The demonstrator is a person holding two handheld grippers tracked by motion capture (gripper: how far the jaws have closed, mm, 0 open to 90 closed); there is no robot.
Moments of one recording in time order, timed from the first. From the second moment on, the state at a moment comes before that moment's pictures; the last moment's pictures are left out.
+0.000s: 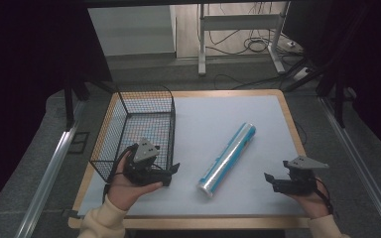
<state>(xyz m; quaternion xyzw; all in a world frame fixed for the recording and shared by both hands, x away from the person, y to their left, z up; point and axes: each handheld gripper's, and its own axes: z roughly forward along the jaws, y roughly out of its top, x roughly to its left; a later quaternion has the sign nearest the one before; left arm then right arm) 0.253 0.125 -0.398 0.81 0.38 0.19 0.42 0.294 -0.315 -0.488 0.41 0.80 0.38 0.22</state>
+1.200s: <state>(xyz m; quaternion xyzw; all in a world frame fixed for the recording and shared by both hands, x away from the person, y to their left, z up) 0.308 0.008 -0.413 0.85 0.35 0.13 0.37 0.296 -0.320 -0.492 0.43 0.79 0.37 0.22</state>
